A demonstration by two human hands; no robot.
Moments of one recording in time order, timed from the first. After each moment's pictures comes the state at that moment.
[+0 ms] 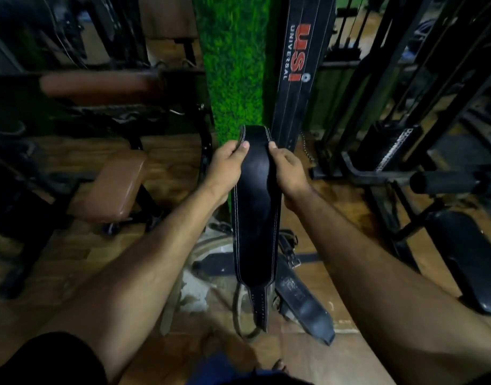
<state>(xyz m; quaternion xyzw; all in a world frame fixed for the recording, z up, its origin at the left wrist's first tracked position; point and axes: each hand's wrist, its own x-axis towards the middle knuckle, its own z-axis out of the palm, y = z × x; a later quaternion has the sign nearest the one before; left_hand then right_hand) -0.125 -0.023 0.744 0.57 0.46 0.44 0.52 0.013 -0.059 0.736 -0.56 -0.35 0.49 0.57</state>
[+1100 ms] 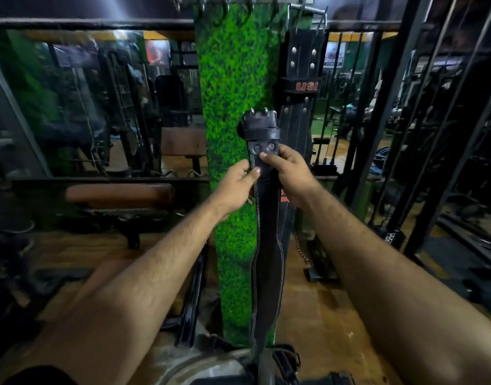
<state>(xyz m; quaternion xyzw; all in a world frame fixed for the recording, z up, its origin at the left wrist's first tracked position) -0.096 0.032 0.935 0.71 0.33 0.46 0.41 0.045 0.014 0.956 -0.37 -0.56 0.40 0.63</state>
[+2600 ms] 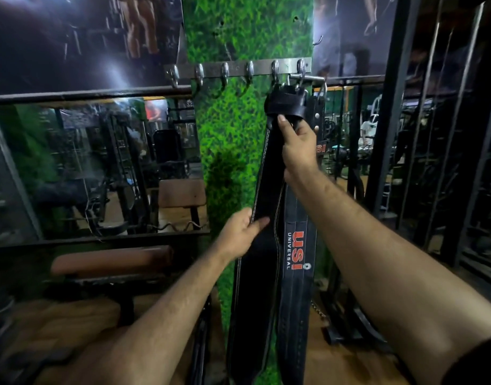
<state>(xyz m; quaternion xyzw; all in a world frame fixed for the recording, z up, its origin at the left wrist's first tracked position) -0.096 0.155 0.960 0.76 0.34 0.41 0.37 0.048 0.148 1.099 -0.28 -0.42 0.27 0.82</state>
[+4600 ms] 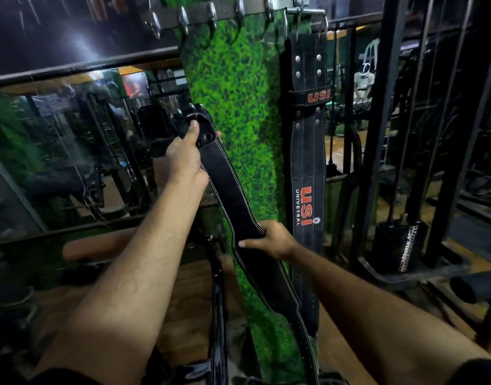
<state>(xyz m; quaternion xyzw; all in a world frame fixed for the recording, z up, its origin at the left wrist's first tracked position) -0.154 0.175 1.041 0.39 0.22 0.67 0.59 -0.003 0.131 0.844 -0.59 -0.62 0.32 0.42</state>
